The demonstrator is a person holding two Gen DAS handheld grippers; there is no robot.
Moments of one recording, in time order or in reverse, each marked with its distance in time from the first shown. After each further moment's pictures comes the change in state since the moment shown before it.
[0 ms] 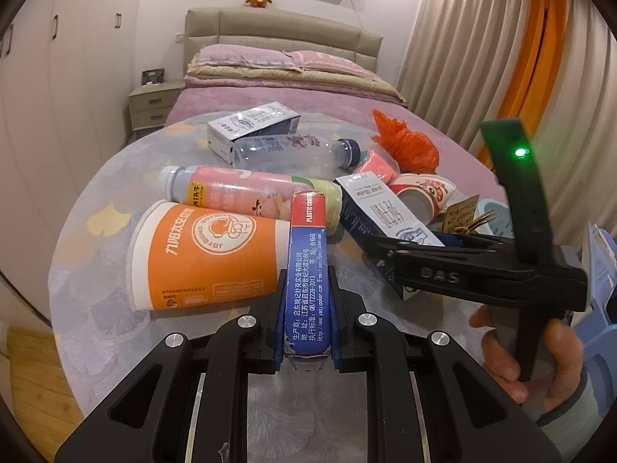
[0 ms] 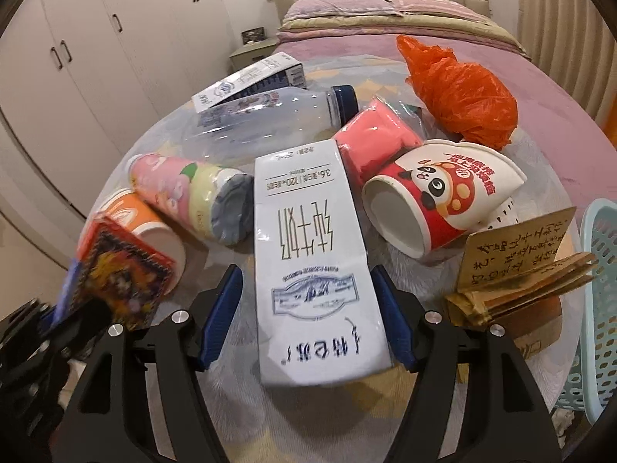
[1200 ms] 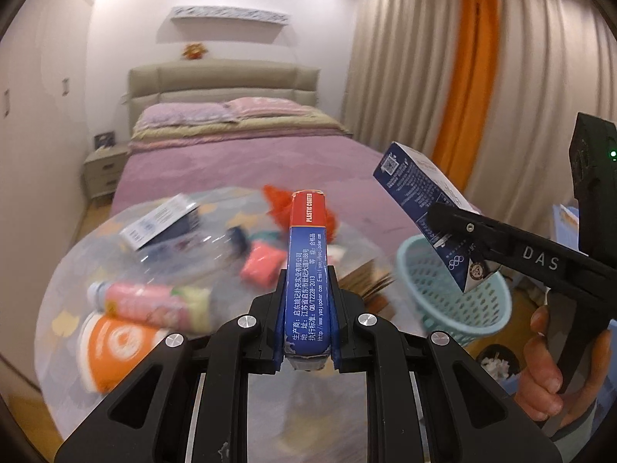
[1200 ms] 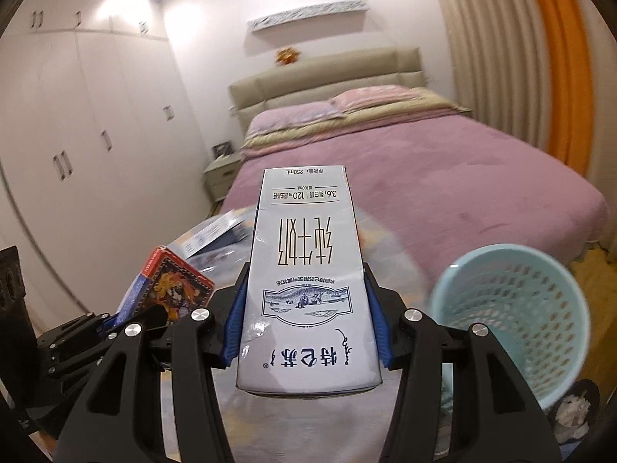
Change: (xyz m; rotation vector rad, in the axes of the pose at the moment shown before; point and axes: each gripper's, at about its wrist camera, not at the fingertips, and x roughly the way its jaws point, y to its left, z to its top) left arm -0.020 -0.116 0.058 0.184 -0.147 -0.142; right arm -0.200 -0.096 -0.018 0.171 -0.431 -0.079
